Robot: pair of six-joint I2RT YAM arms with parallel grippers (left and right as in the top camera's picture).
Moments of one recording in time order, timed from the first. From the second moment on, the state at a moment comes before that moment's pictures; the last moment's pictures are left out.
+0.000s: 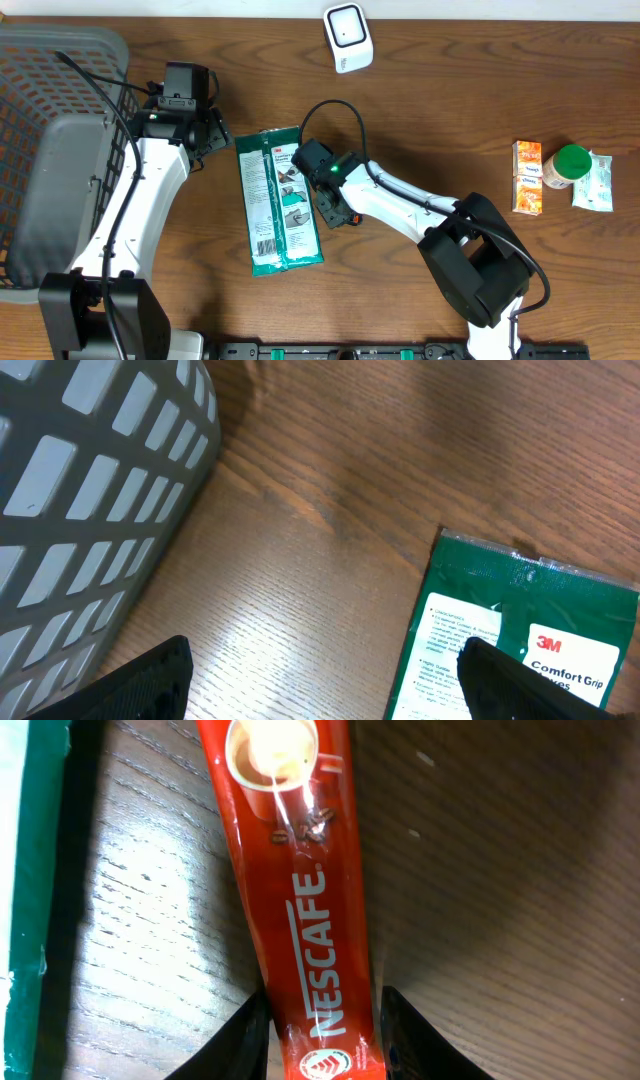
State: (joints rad) left arm -0.08 1.60 1.28 -0.82 -0.25 -0.48; right arm 0.76 2.02 1.34 -0.82 0.16 0.23
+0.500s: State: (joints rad) left arm -0.08 1.60 1.28 -0.82 -0.25 -0.48; right arm 0.77 2.01 1.43 -0.89 0.16 0.17
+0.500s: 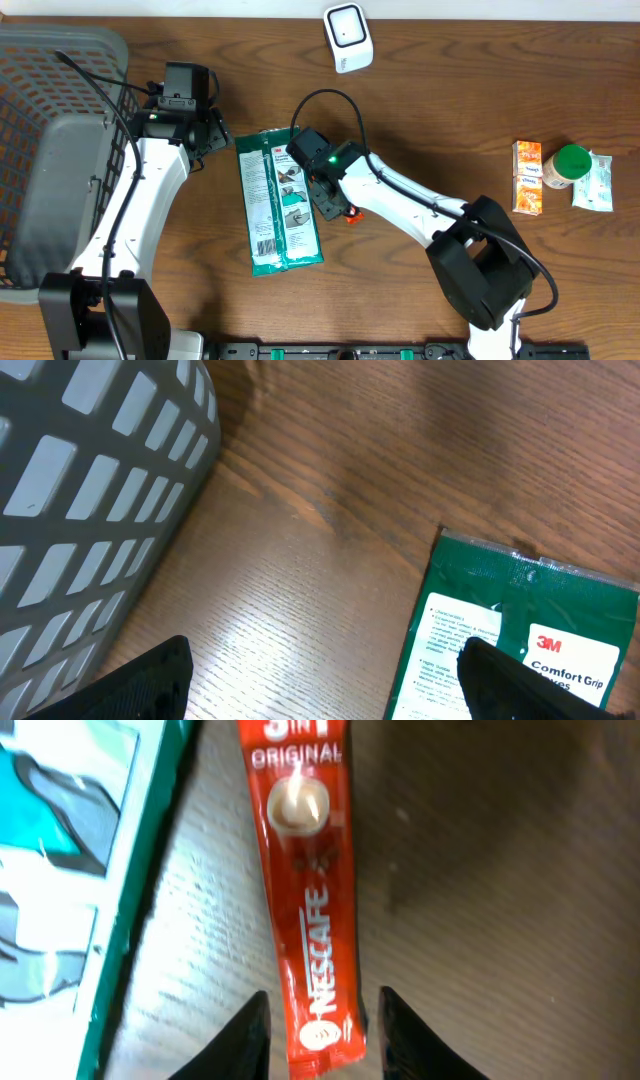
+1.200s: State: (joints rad) left arm -0.08 1.60 1.28 -0.82 -0.25 -0.48; right arm 0.78 1.98 1.28 -0.72 0.21 0.17
